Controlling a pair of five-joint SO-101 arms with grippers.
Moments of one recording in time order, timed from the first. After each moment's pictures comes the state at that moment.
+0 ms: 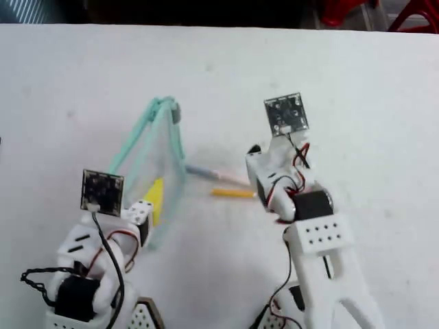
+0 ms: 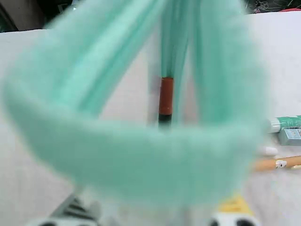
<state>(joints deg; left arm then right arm) 5.9 -104.6 78.8 63.4 4.4 -14.2 -44.3 51.5 43.9 5.1</state>
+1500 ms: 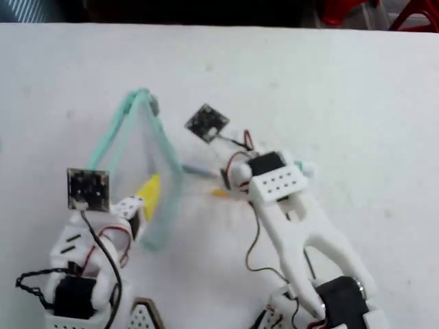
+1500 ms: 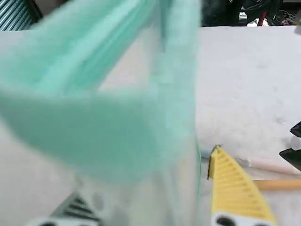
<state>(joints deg) -0.7 -104.6 79.7 61.3 4.4 -24.5 -16.2 36.4 53.3 29.7</state>
